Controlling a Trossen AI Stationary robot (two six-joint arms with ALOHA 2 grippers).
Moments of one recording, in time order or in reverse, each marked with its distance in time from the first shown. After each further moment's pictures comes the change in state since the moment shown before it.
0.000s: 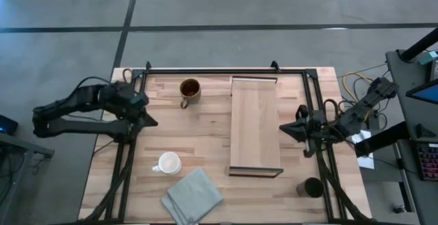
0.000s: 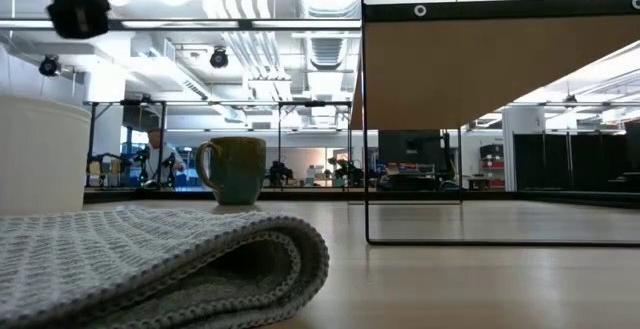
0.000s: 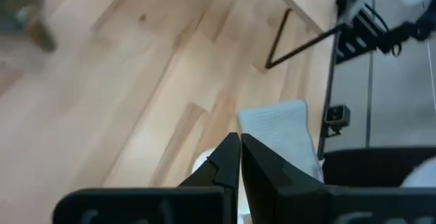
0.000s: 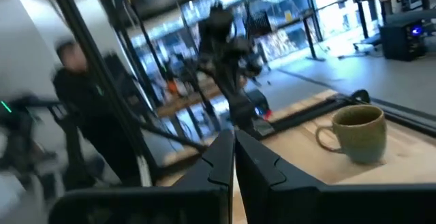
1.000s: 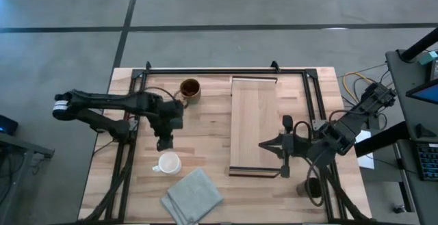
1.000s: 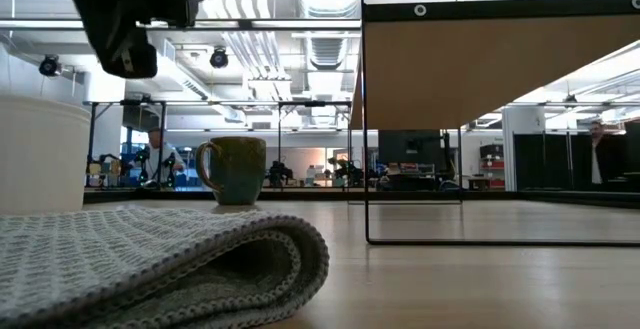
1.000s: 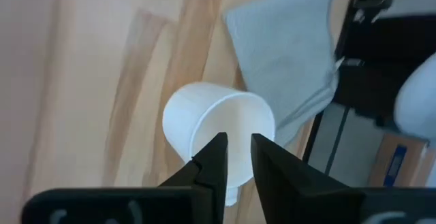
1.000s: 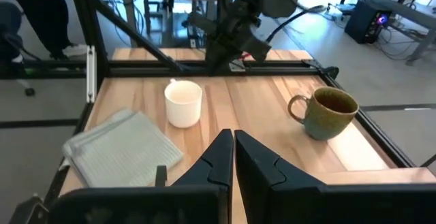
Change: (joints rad) left arm -0.159 0.487 0.029 0.017 0.208 0.148; right arm 0.000 0.528 0.622 -0.650 0.000 -0.015
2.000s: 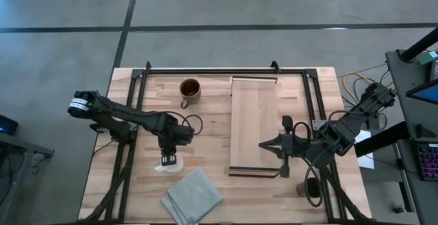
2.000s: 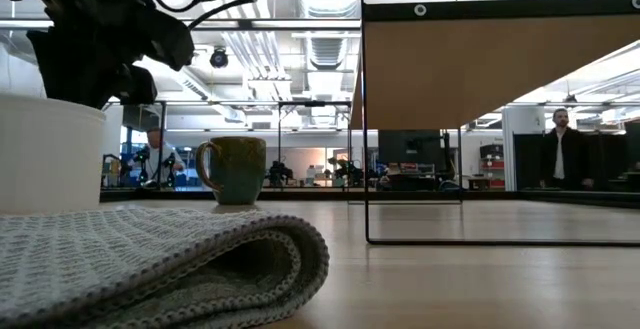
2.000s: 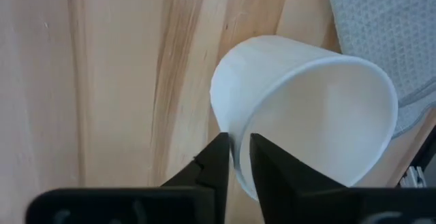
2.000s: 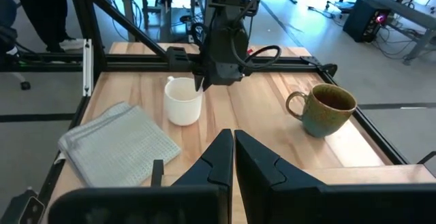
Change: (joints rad) left arm -0.210 0.219 0.001 -0.018 -0.265 -0.025; right arm 0.000 -0.002 -0.006 -0.011 0.000 -0.001
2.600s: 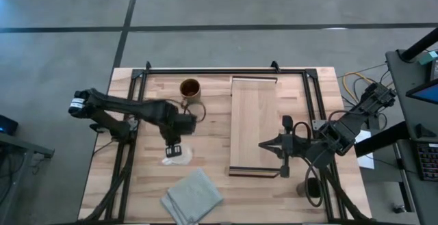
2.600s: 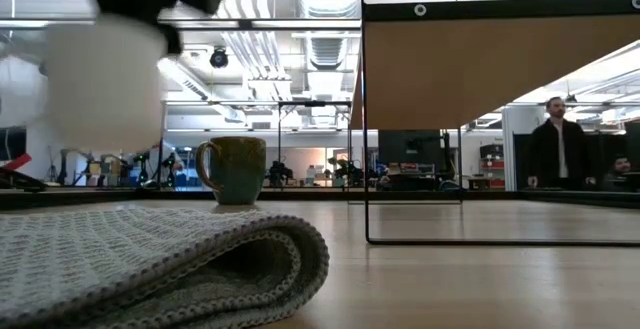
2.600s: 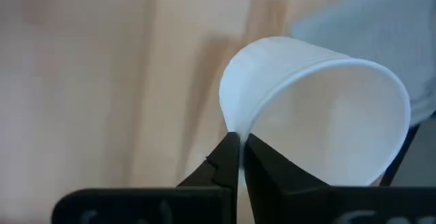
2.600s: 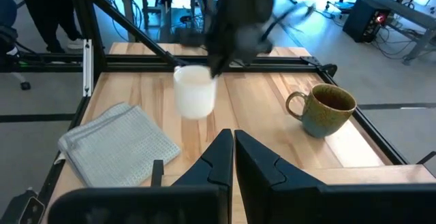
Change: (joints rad) left arm 0.072 0.006 0.320 -0.204 -0.101 0.008; right arm 0.000 -0.002 0.000 0.003 0.000 0.000
